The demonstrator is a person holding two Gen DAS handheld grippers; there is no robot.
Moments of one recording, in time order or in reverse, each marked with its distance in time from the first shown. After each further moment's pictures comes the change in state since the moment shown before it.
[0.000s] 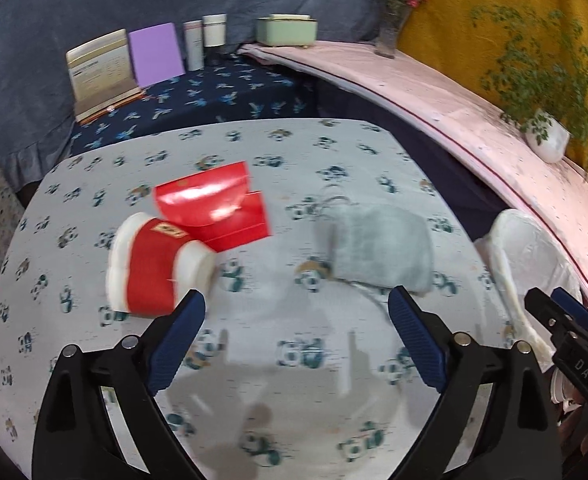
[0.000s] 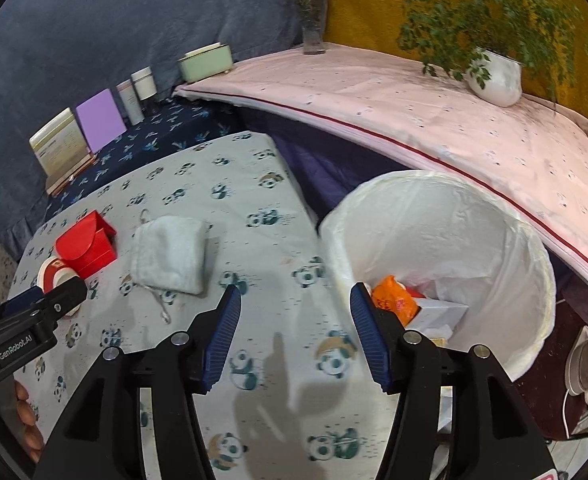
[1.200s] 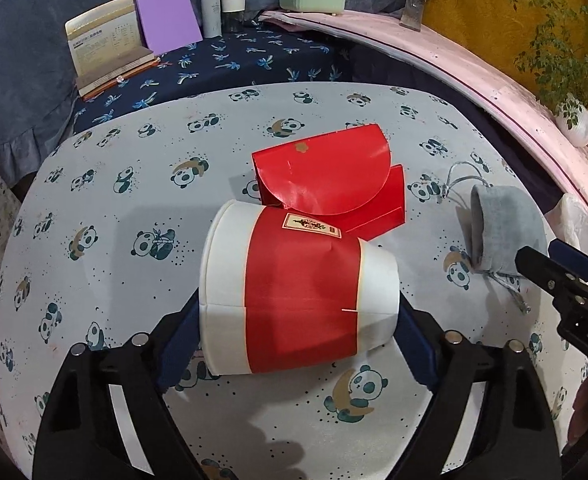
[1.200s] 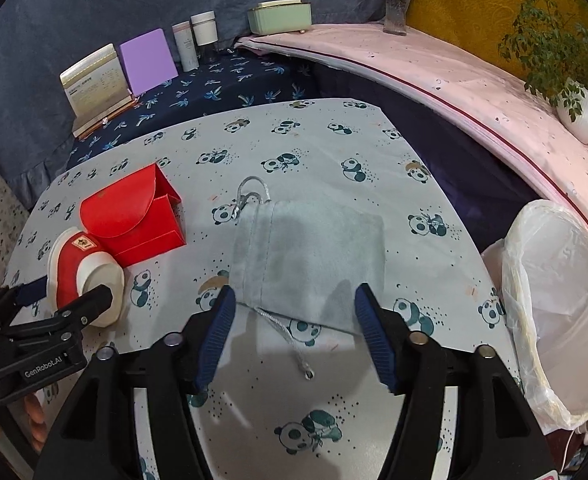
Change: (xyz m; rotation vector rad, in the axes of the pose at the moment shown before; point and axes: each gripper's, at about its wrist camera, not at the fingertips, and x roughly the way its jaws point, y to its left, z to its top) left arm 0.062 0.095 0.007 0.031 0.095 0.001; right arm 0.075 0.121 0.013 -0.149 0.089 0.059
